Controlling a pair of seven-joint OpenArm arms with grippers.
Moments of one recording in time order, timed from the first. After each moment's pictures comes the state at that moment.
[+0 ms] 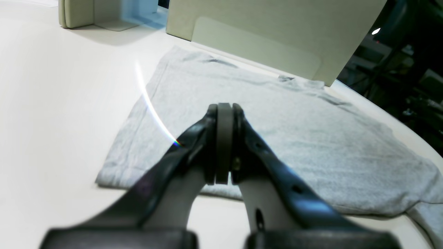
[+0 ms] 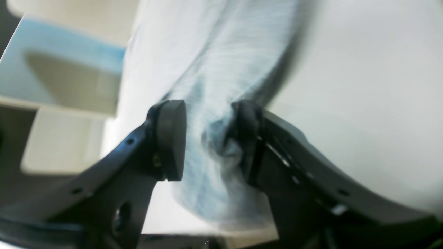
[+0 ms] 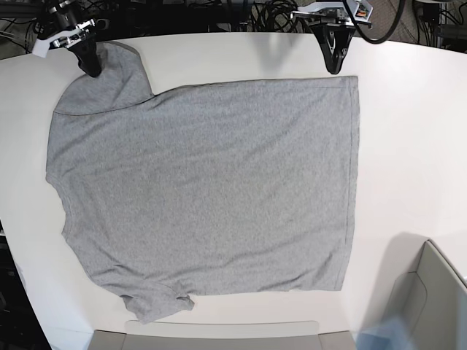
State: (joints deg) left arm 49.0 -0.7 -4.5 84.8 -12.1 -18.3 -52.3; right arm -35.4 46.5 -28.3 70.5 84.9 40.3 29.5
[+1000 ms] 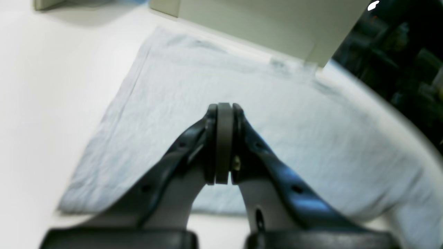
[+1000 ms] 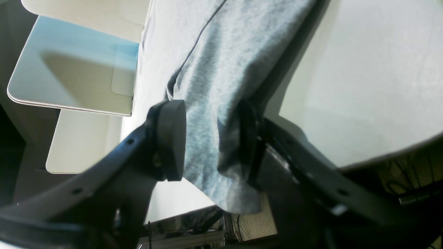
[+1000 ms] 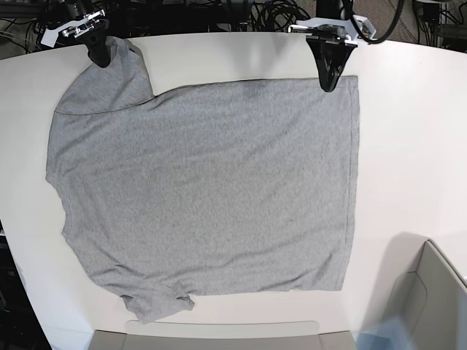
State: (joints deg) left arm 50.1 -0.7 -4.5 99.6 -19.1 -17.8 -31.2; right arm -38.5 43.8 -28.1 71.7 84.8 41.0 30.0
